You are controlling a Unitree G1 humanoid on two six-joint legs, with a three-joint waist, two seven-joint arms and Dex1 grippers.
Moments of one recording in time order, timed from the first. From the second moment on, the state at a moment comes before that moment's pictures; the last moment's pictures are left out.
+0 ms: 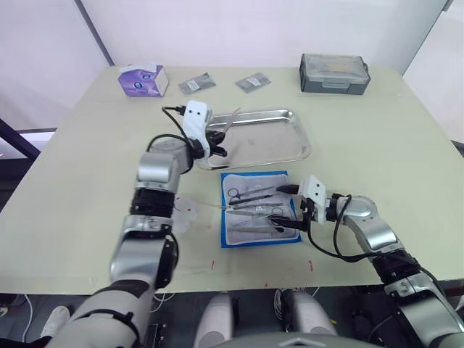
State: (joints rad) left arm -0.85 0.28 0.10 0.44 -0.18 0.72 -0.32; right arm -0.40 -0.39 0.28 0.29 0.16 0.03 1.03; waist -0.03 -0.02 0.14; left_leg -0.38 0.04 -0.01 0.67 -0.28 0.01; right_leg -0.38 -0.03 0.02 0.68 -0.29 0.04
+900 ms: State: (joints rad) left arm -0.84 0.17 0.18 0.47 -0.16 0.73 -0.06; right arm -0.40 -0.38 0.28 0.29 0.16 0.03 1.02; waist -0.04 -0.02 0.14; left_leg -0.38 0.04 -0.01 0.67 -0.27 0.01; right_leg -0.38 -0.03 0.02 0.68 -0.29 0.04
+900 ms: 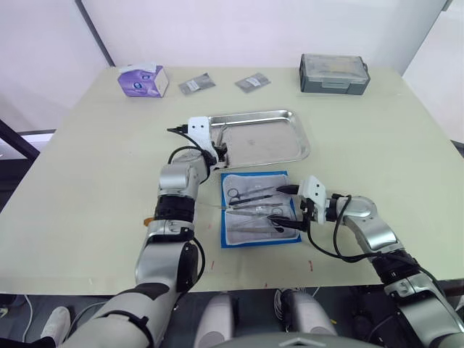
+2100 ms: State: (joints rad) left arm -0.80 0.57 -0.07 0.50 -0.24 0.30 -1.23; right arm -0.38 -0.38 0.27 0.29 0.16 0.01 1.01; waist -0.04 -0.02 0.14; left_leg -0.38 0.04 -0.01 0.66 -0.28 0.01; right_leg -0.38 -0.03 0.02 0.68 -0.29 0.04
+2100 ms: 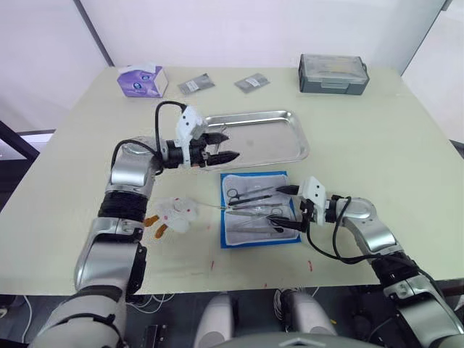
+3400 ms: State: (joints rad) left arm -0.72 0.55 -0.22 0.58 -0.10 0.08 -1.37; right arm -0.42 -0.35 0.25 0.44 0.17 -0.17 1.09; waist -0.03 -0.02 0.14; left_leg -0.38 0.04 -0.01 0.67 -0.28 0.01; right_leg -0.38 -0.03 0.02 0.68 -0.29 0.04
